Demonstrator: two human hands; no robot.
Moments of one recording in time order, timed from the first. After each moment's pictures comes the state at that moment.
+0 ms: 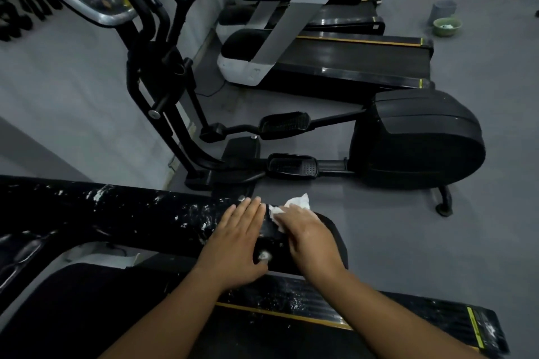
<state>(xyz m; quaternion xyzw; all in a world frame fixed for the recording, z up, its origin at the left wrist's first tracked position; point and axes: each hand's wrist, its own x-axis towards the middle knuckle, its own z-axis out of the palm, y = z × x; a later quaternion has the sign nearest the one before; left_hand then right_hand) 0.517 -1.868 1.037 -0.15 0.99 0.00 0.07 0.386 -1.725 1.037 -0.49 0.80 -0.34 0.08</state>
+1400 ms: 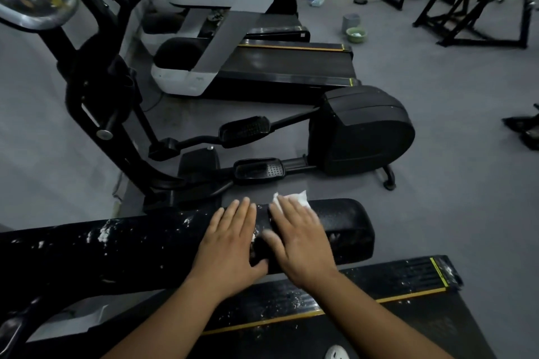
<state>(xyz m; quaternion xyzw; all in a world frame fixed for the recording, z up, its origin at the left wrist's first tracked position) 0.575 -1.976 1.048 -0.09 0.99 0.05 0.03 0.482 -1.822 1.023 -0.39 0.90 -0.20 0.02</state>
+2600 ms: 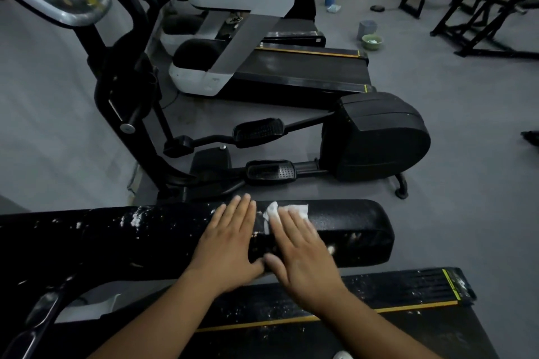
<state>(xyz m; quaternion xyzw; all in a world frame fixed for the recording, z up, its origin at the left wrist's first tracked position) 0.606 -2.013 1.050 -0.09 0.99 0.03 0.05 0.526 -1.832 1.021 -0.46 0.88 -0.15 0.03</state>
